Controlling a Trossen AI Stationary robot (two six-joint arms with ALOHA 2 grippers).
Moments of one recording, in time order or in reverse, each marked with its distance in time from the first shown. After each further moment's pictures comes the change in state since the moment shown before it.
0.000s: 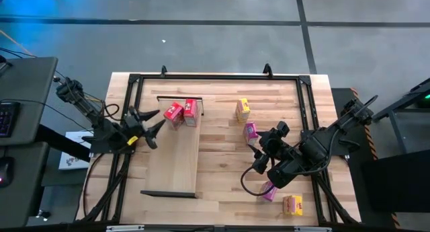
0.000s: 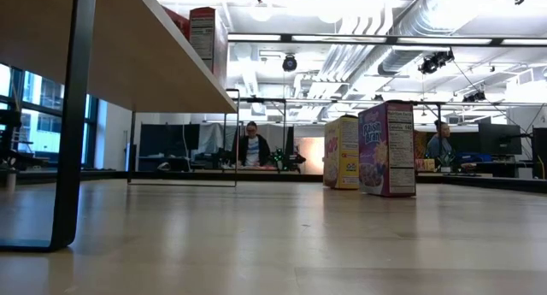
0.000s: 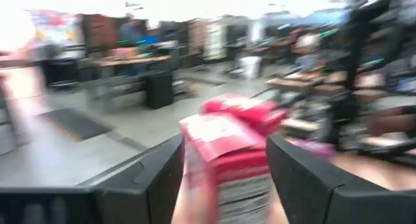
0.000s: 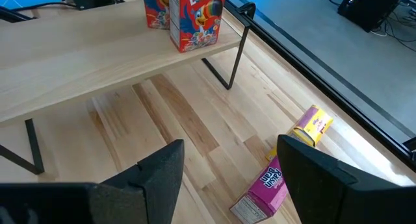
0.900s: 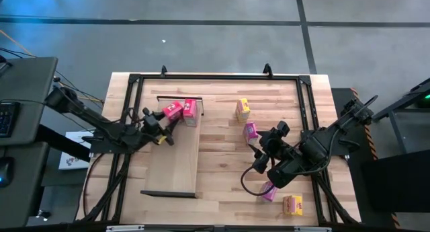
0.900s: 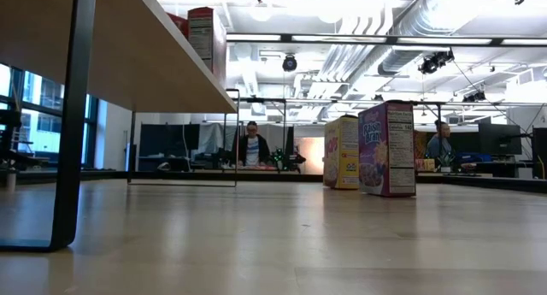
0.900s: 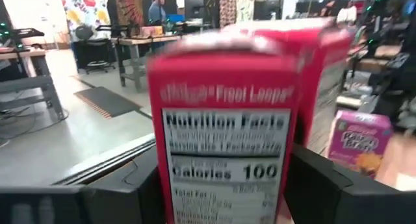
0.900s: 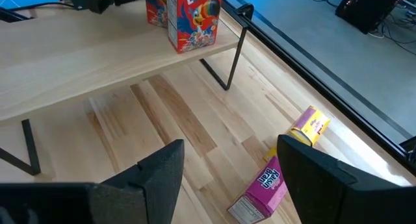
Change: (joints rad) left arm 0.290 0.284 -0.038 0.028 0.198 -0.264; right arm 0.000 0.000 0.000 -0.006 0.007 0.000
